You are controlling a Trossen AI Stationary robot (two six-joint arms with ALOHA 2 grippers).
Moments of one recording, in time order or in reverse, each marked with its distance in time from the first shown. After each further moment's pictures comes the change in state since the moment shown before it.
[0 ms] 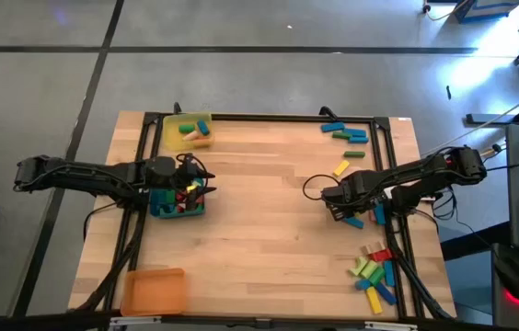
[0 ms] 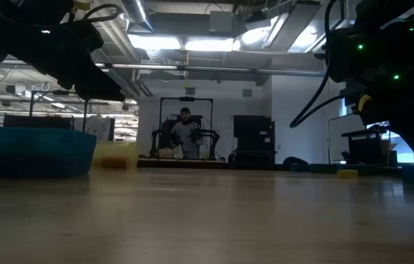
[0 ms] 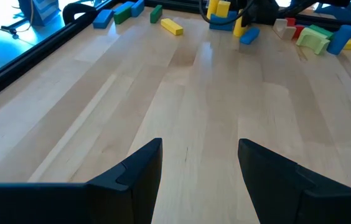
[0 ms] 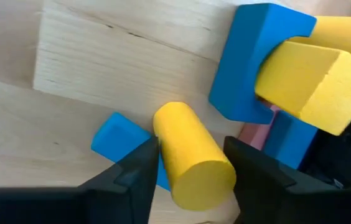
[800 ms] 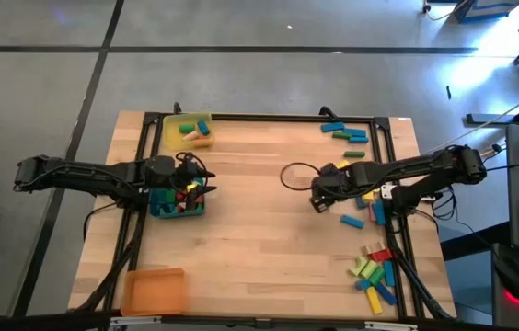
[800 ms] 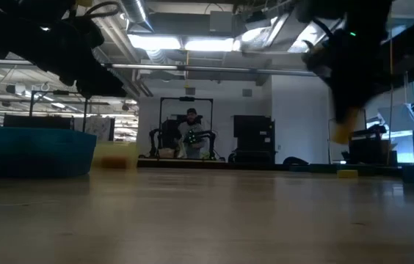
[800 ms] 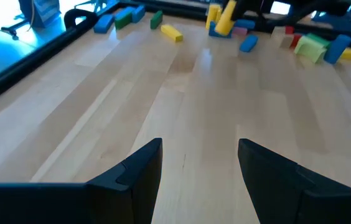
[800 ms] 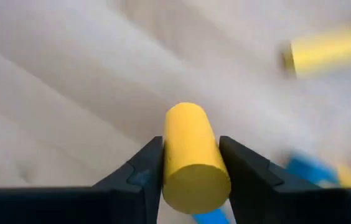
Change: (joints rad) left arm 0.000 0.000 0.018 0.003 0.000 -0.016; right arm 0.000 0.000 0.264 0.117 0.296 -0.274
